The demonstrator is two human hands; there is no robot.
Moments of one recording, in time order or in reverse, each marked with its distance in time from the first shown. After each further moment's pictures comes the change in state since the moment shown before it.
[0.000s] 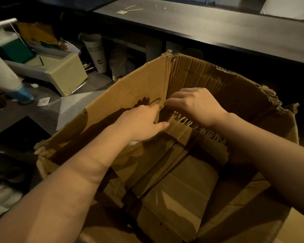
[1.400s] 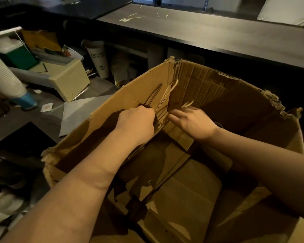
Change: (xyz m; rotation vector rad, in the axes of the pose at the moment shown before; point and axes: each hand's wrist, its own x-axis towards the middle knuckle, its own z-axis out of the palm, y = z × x) left_hand -0.006 0.000 -0.009 0.148 0.139 -0.114; right_hand -0.011 -0.004 0.048 -0.114 -0.111 0.058
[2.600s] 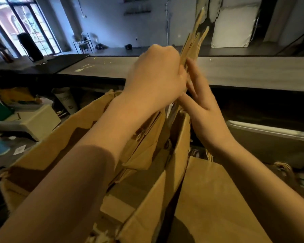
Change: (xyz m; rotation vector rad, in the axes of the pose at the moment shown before) left_hand -0.059 0.237 -0.123 -0.157 0.594 0.380; right_hand -0.165 -0.013 -0.182 1.183 0.813 0.542
